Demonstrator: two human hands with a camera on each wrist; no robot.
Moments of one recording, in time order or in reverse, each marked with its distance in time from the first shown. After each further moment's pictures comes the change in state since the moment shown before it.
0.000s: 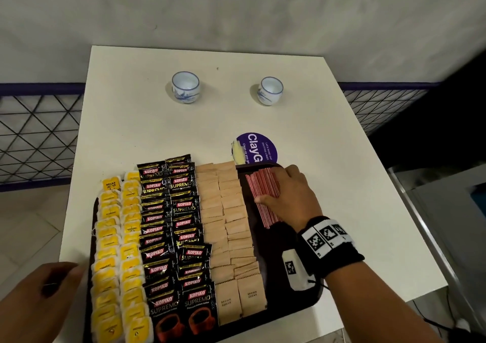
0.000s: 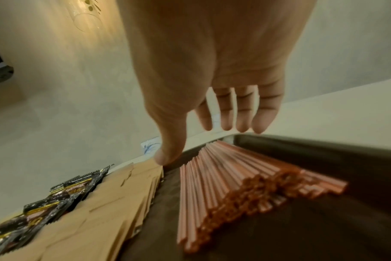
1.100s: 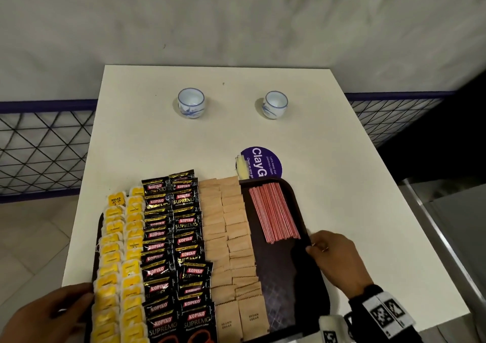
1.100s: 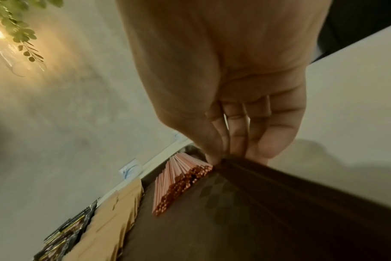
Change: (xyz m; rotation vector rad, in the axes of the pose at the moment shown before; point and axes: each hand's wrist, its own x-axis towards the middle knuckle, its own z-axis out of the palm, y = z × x) left_hand 0.010 -0.029 0.016 -0.114 0.035 -0.299; right_hand -0.065 0.076 0.000 0.227 -0.050 0.269
